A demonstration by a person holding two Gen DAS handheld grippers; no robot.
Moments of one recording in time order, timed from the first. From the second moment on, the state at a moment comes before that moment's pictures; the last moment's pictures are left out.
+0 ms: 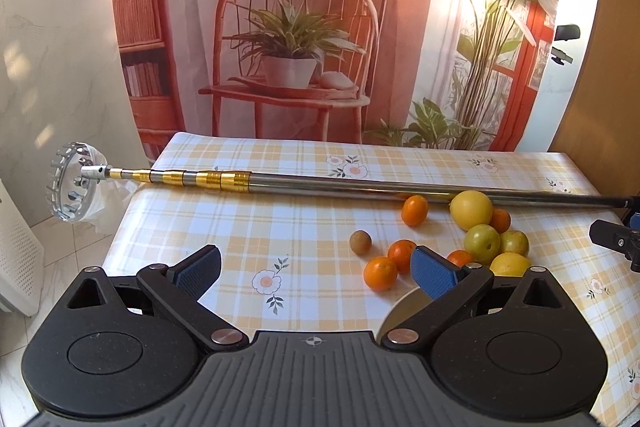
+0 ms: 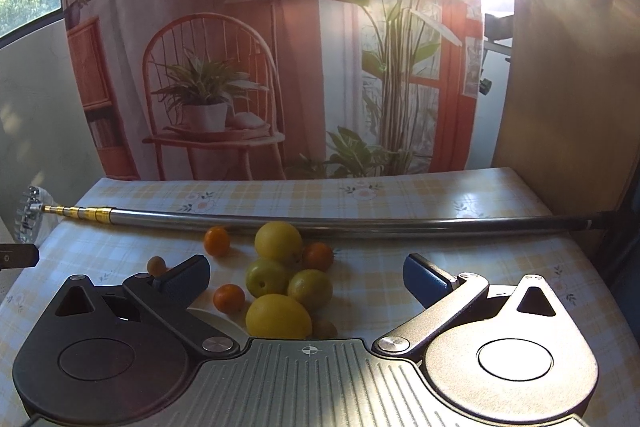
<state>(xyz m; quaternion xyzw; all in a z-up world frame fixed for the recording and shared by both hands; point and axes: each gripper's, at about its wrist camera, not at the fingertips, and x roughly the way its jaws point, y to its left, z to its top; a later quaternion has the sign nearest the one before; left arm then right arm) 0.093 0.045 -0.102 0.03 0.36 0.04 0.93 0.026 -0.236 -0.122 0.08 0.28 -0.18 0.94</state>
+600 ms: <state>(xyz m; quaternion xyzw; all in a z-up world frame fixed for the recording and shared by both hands) 0.152 0.054 -0.135 -0.02 0.44 -0.01 0.90 0.067 -0.257 -0.153 0.09 0.33 -0.17 0.93</state>
